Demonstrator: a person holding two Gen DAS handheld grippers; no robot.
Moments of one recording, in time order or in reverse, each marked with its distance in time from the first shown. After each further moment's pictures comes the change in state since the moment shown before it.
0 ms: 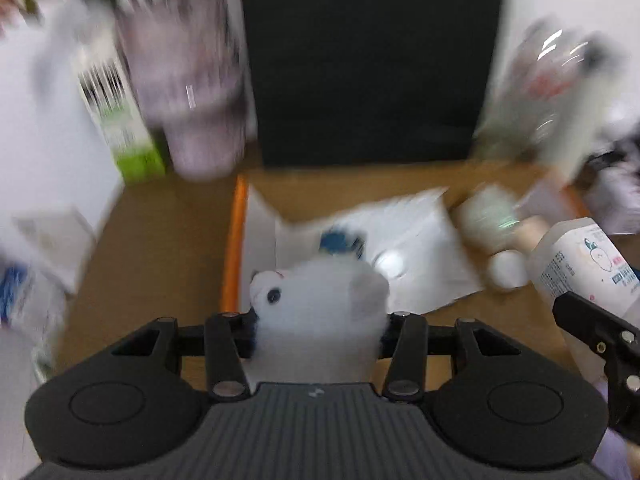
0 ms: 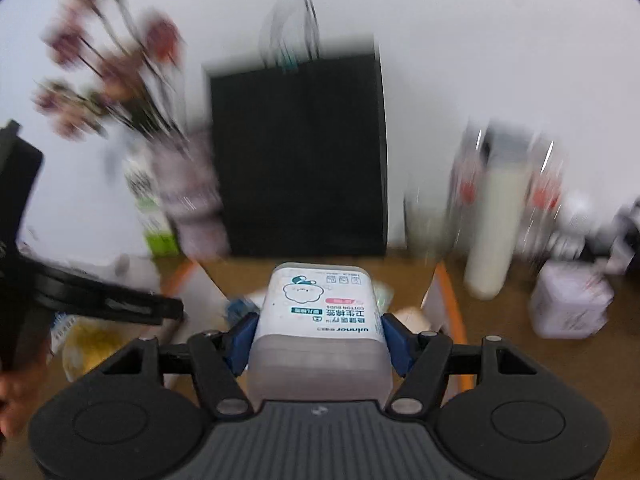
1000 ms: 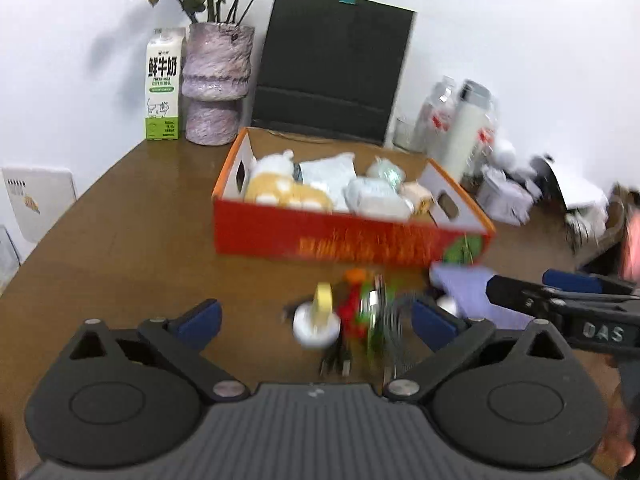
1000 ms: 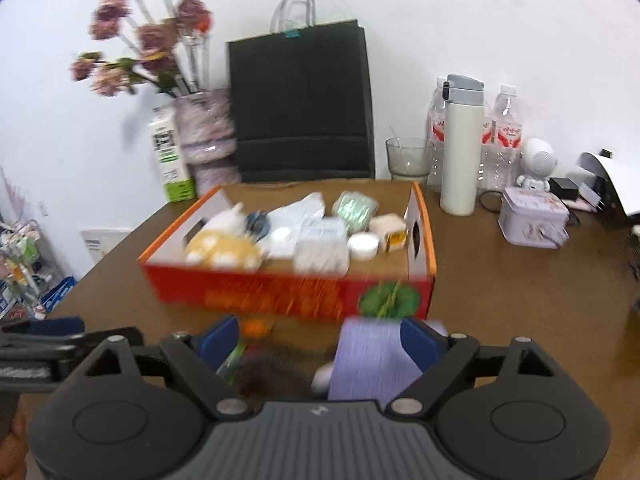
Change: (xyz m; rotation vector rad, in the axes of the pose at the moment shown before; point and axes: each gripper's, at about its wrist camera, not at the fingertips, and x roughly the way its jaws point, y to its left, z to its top) left arm -0.161 0.010 -0.244 -0.089 -0.332 -0.197; right arm -0.124 0.002 -0.126 -0.007 -0.024 0.014
